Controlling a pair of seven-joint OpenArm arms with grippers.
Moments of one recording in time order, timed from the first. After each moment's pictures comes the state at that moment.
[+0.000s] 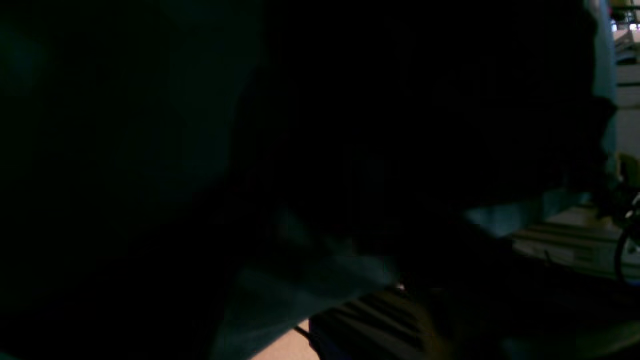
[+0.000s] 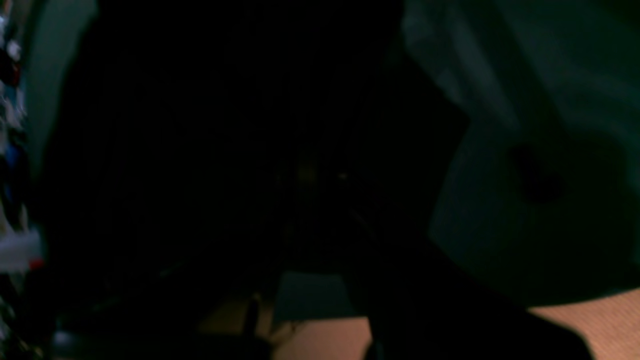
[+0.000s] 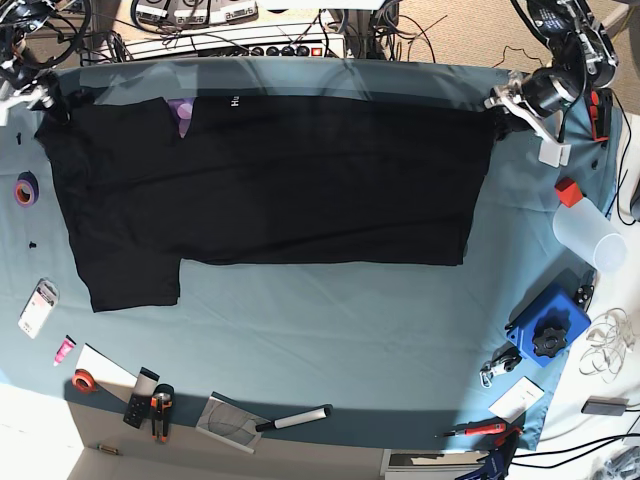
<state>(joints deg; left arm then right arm) 19.5 -2.5 -36.5 96.1 -54.0 -32.3 69.7 -14.7 25.0 65.1 68.7 61.2 39.5 -78.0</state>
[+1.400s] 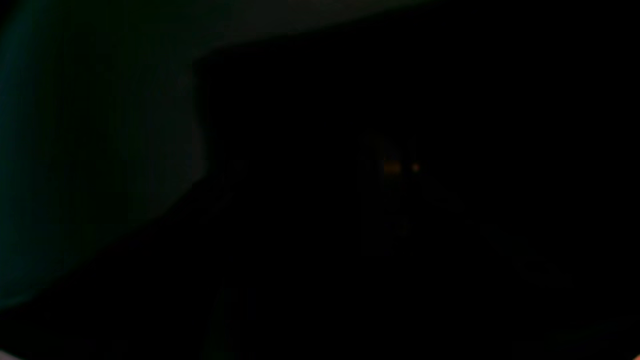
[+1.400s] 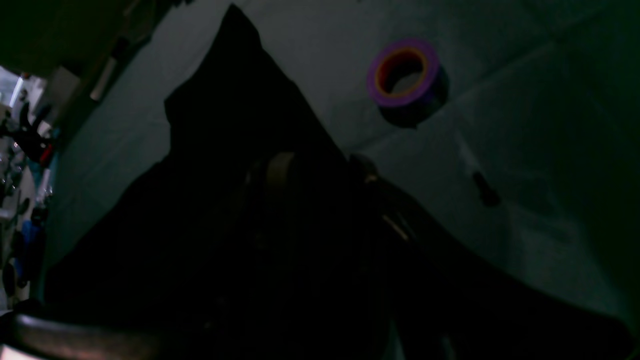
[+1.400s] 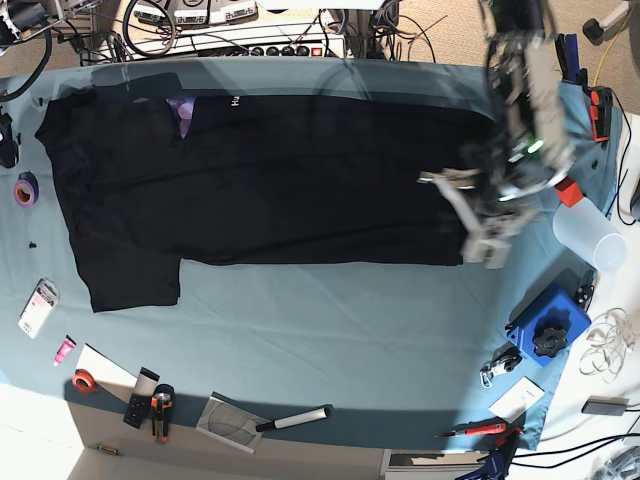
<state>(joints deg) 3.4 -5.4 -5.0 99.0 -15.8 -20.4 53.6 -4.5 31.3 74.8 68.9 61.2 39.8 -78.2</state>
